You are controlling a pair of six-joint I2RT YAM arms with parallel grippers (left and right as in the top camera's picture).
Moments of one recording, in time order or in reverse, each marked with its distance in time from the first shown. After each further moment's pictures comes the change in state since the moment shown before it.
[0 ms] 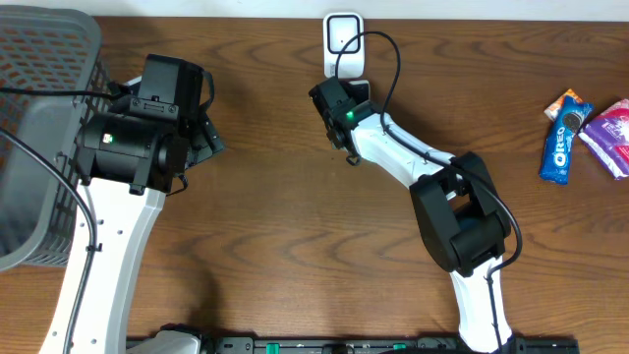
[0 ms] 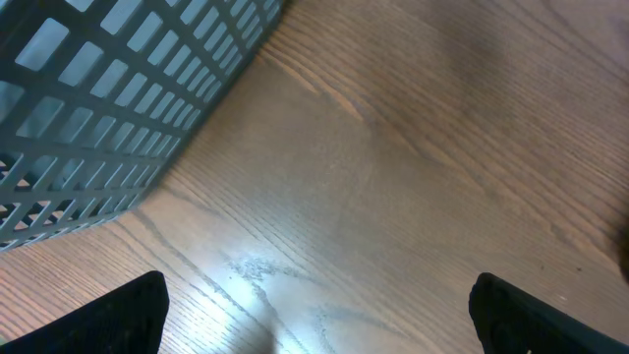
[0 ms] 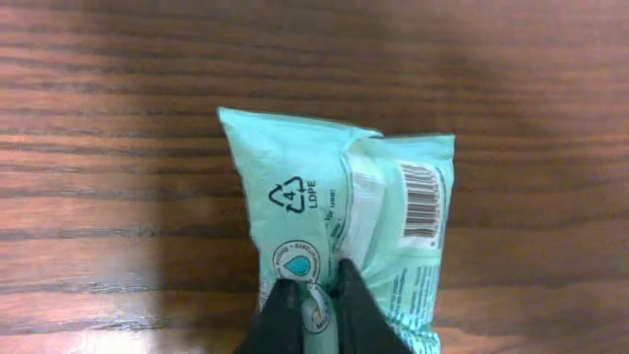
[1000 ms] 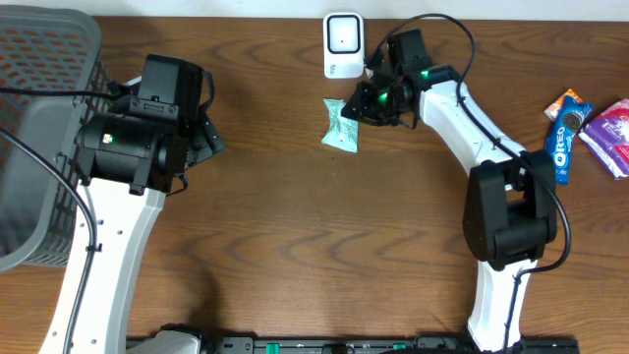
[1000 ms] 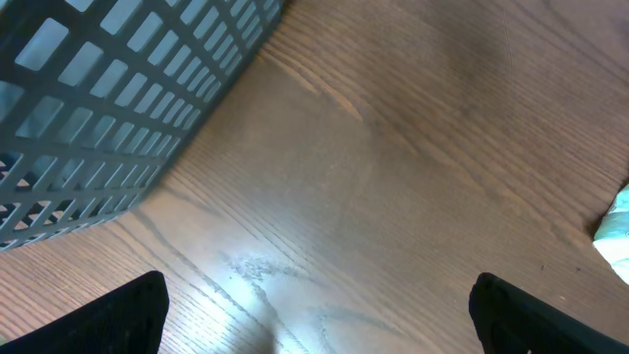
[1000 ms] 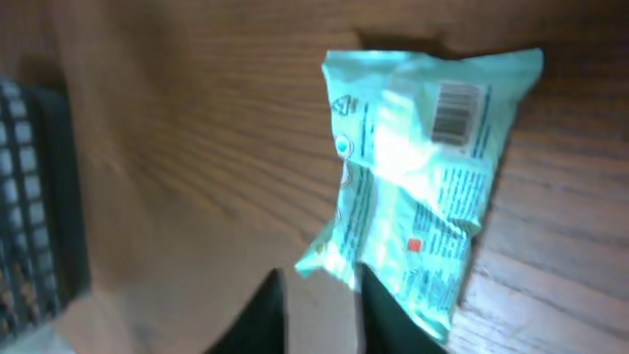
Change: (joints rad) left arm 0.000 0.000 0.000 0.000 0.000 0.000; right arm -0.260 -0.084 0.071 -0.015 -0.991 -0.063
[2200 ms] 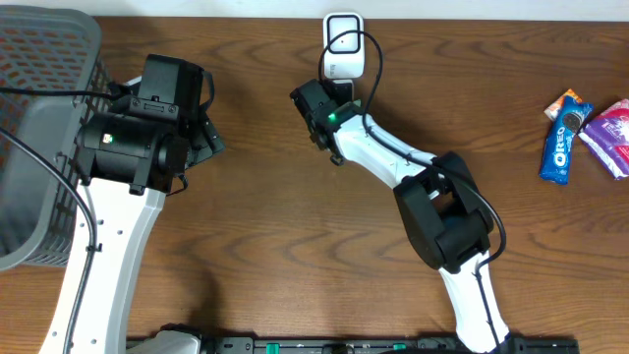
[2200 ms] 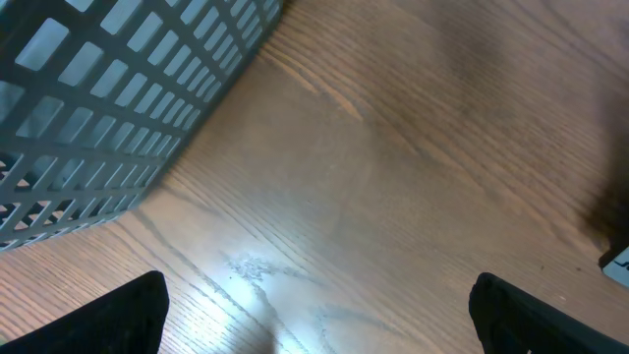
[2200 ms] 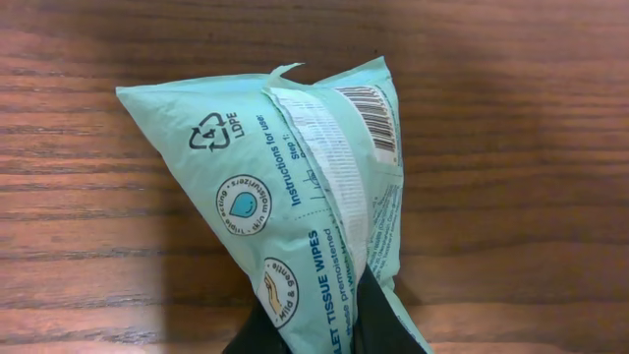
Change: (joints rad) left arm 0.000 0.000 0.000 0.000 0.000 0.000; right arm 0.312 0.141 0.013 0.022 0.978 0.126
